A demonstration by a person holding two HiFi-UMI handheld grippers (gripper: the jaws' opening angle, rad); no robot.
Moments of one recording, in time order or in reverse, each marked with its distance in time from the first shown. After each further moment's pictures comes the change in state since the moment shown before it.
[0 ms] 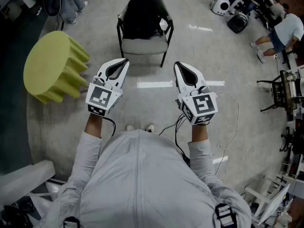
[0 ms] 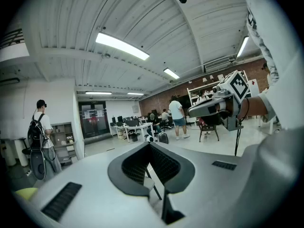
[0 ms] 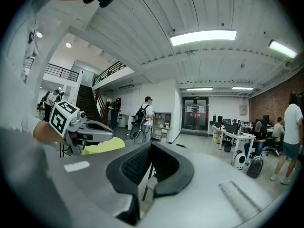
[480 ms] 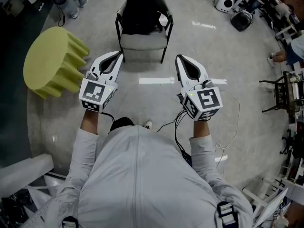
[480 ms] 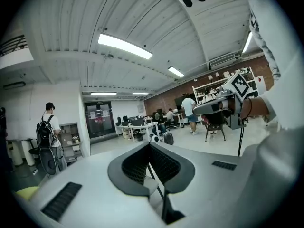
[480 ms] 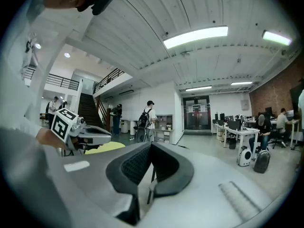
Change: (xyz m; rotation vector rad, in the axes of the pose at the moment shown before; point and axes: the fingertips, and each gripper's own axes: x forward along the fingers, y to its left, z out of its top) left arm 0.016 -0.001 0.013 0.006 0.003 0.076; right arm -0.011 -0.040 0.007 0.066 -0.057 0.040
